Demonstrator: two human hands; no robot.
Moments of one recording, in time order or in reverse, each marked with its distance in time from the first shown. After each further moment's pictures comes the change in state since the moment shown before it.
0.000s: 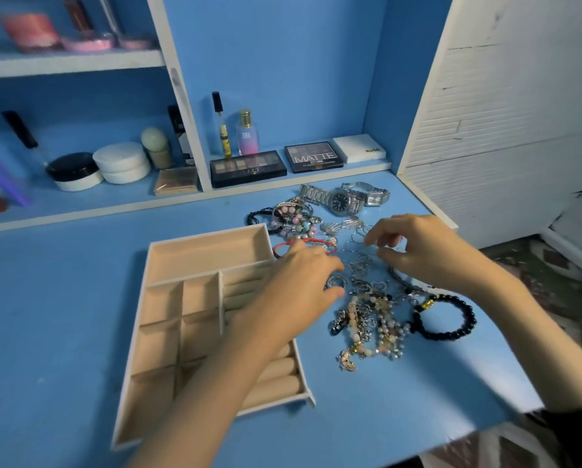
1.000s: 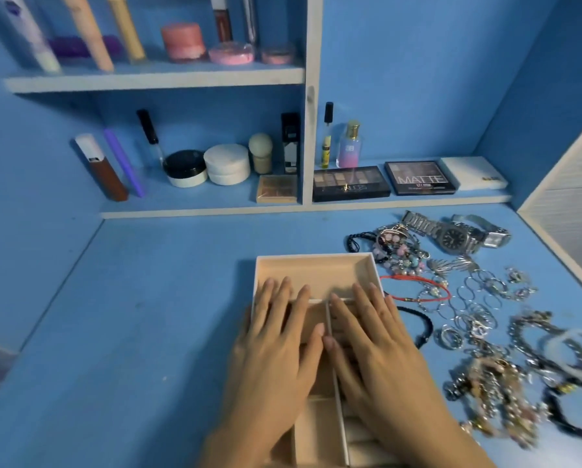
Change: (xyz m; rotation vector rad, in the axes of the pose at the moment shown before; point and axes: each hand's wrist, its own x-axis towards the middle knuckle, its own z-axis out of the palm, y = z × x) left_hand -0.099 -0.098 0.009 0.137 0.362 -0.373; right_hand -0.001 -0.139 0.120 -0.107 0.204 -0.132
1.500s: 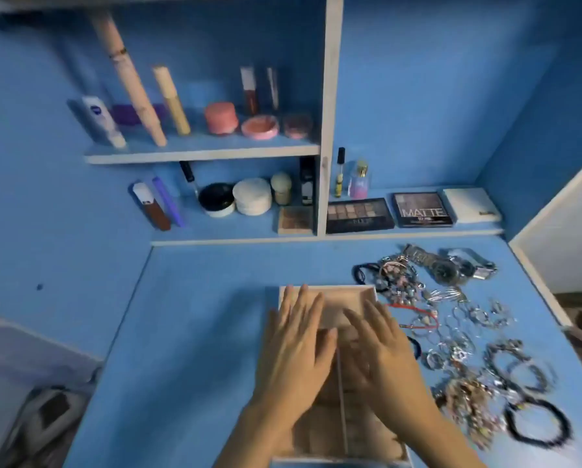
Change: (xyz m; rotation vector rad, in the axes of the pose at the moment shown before) left_hand 0.025 0.012 -0.047 -0.102 -0.105 -0.059; right_hand 0.024 -0.004 -0.039 0.132 -0.129 0.076
